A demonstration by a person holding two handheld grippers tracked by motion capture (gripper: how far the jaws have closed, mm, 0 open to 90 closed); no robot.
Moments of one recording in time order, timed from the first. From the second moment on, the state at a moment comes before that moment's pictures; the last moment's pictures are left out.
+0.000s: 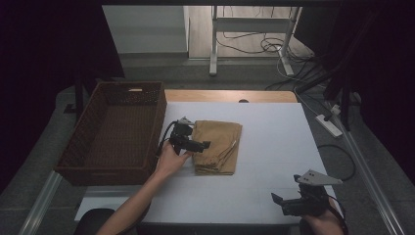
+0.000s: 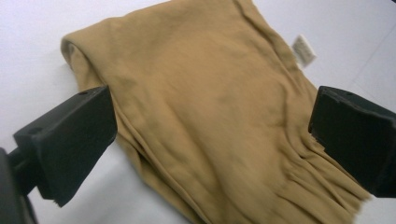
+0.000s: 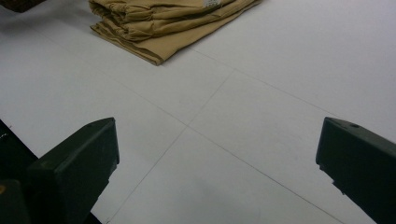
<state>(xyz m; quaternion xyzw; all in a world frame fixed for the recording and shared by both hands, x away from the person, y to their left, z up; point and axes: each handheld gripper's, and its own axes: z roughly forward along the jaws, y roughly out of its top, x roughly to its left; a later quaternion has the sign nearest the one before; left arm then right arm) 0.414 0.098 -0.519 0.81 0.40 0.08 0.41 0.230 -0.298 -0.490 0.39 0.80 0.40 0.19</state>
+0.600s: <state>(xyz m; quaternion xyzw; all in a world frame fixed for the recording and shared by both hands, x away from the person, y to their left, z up) 0.466 0.107 -0.523 0.81 0.42 0.08 0.40 0.230 -0.298 -0.490 0.39 0.81 0.40 0.19</state>
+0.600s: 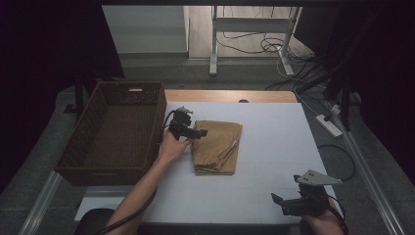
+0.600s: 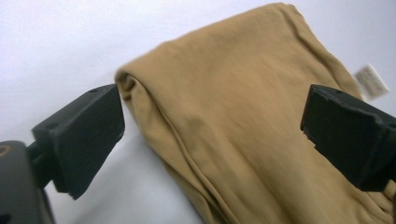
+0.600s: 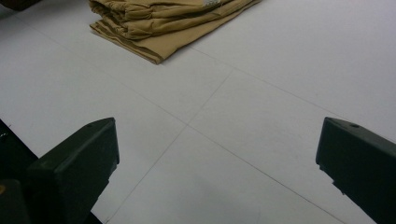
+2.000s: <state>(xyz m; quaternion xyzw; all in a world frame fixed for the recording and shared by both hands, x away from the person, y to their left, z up) 0.506 0.092 -0.543 0.83 0.42 0.10 0.34 0.231 -0.297 -0.491 0.39 0.81 0.40 0.19</state>
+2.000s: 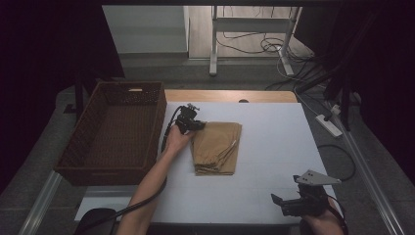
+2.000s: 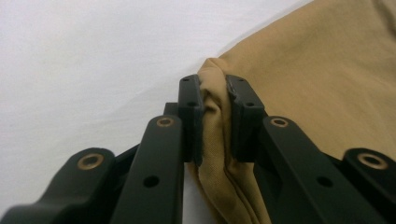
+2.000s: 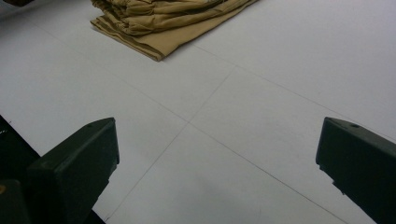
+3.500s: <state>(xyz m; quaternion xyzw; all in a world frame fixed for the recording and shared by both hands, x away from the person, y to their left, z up) 0.491 0.094 -0.553 0.81 0.43 0.13 0.37 0.267 -0.244 -0.494 0.30 0.83 0.44 0.13</state>
